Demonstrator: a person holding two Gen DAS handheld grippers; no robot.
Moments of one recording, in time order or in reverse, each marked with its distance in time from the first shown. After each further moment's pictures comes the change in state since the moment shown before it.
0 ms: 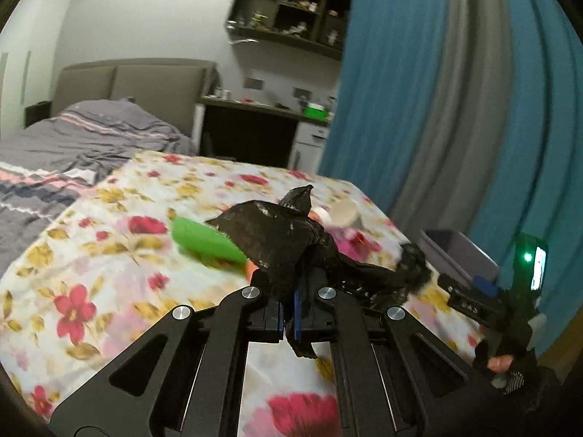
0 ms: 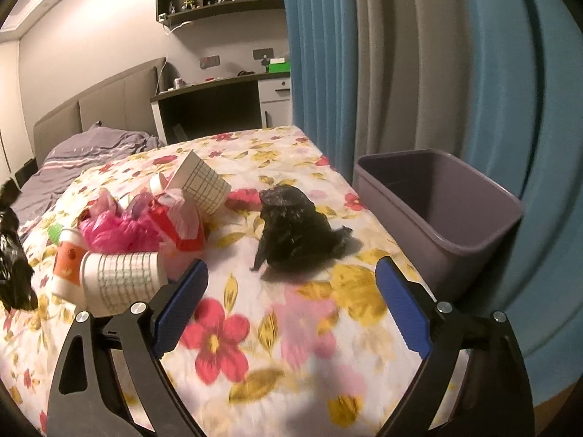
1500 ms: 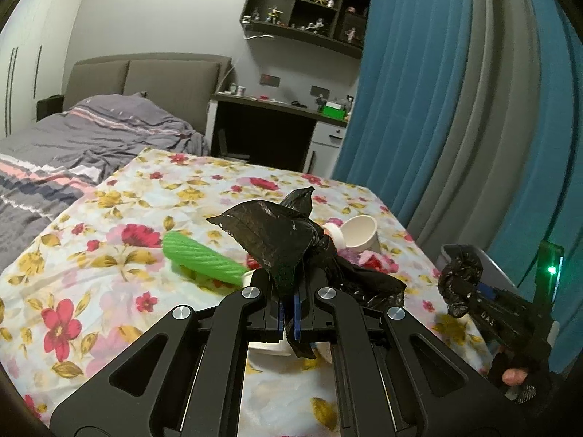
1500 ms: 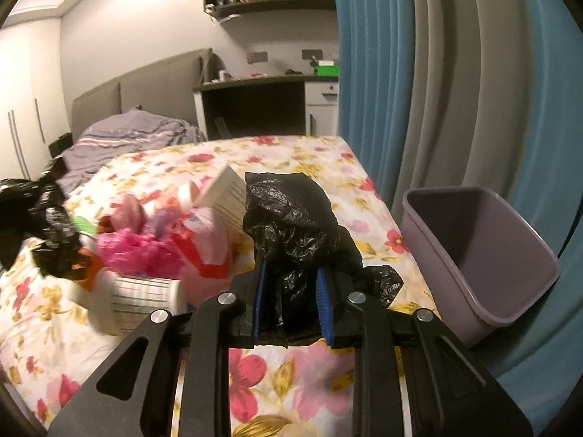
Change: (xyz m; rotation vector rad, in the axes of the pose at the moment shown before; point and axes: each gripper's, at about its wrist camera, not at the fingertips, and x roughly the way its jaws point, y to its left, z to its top) left arm 0.047 -0.014 0.021 -0.020 0.015 0.049; right arm 0.013 0.007 0.035 -0.137 -0.010 0.152
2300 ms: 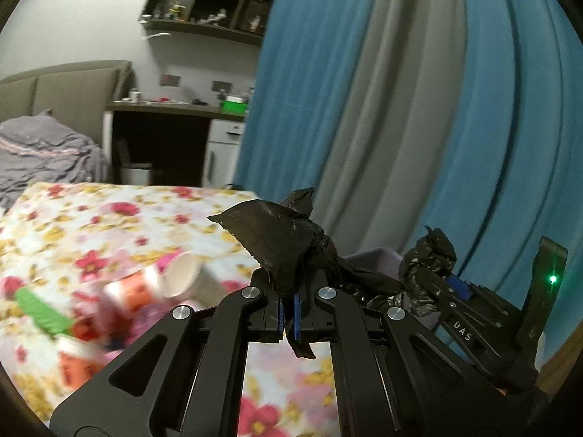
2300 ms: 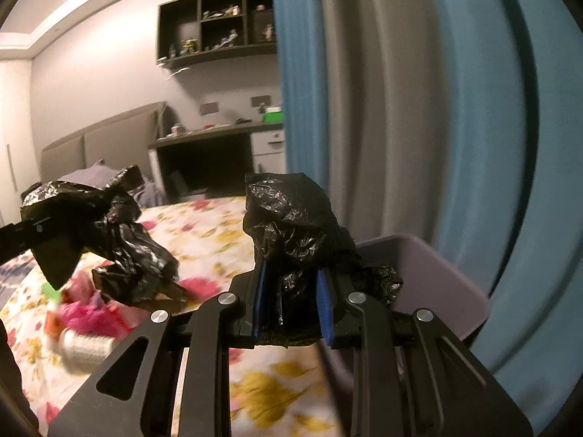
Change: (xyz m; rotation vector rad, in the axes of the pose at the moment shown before) left arm 0.073 -0.181 0.039 0.127 0.036 -0.328; right arm -0.041 -0.117 0.042 0.107 -0.176 -0.145
